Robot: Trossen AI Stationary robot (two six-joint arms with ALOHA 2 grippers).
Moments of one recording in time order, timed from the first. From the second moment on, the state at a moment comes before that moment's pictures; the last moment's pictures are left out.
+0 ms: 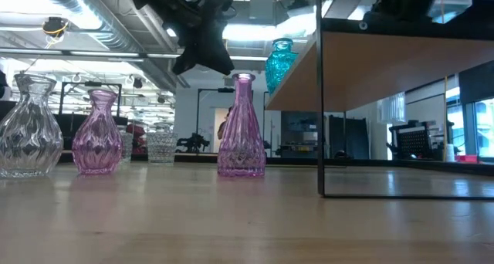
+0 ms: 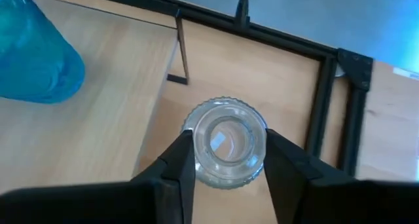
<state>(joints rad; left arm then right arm) 0.27 1.45 1.12 -0.41 0.06 -0.55 -0.35 1.08 1.18 -1.27 0.45 0.78</state>
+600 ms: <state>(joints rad) 0.23 1.45 1.12 -0.41 0.03 -0.56 -0.15 1.29 1.63 -1.48 0.47 0.79</state>
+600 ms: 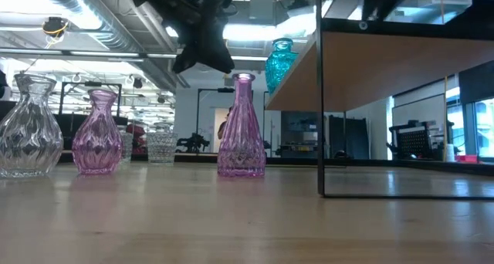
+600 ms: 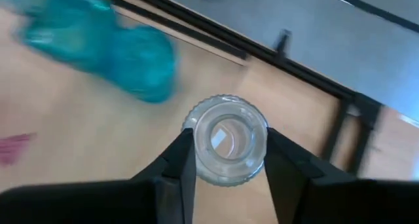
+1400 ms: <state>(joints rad) 0.23 1.45 1.12 -0.41 0.02 -0.55 -0.02 1.53 1.71 -1.35 0.40 0.77</state>
